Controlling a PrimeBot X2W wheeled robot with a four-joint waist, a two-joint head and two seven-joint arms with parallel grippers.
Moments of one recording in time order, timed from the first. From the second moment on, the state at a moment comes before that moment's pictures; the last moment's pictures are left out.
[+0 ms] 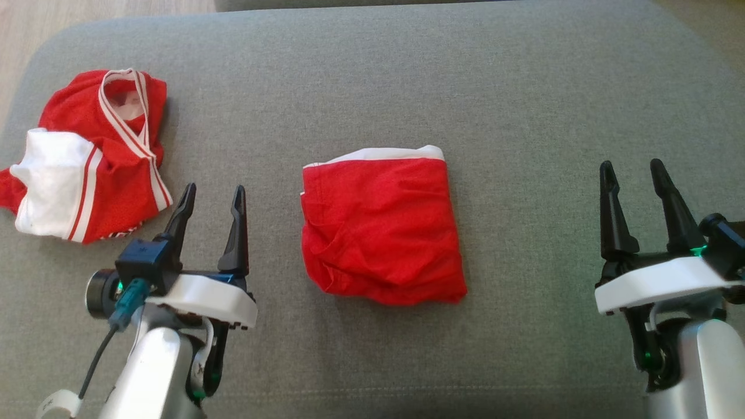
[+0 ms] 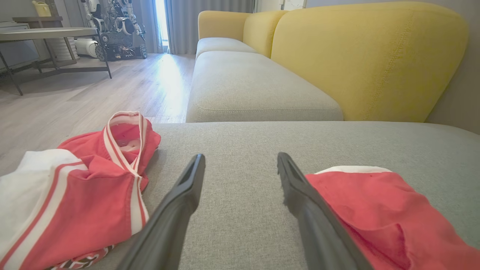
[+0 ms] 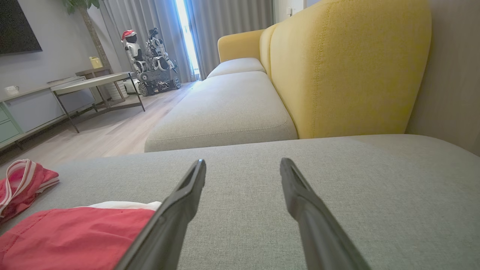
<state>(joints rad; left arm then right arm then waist) -0.19 0.16 -0.28 0.19 -0.26 0.11 -0.23 -0.10 -0.05 -0.04 -0.03 0.18 0.13 0.03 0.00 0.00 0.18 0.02</state>
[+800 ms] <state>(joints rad) -0.21 0.15 -0.31 0.20 -0.26 0.11 -0.23 -0.22 -0.06 0.31 0.14 0.23 0.13 0.06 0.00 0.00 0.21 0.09</state>
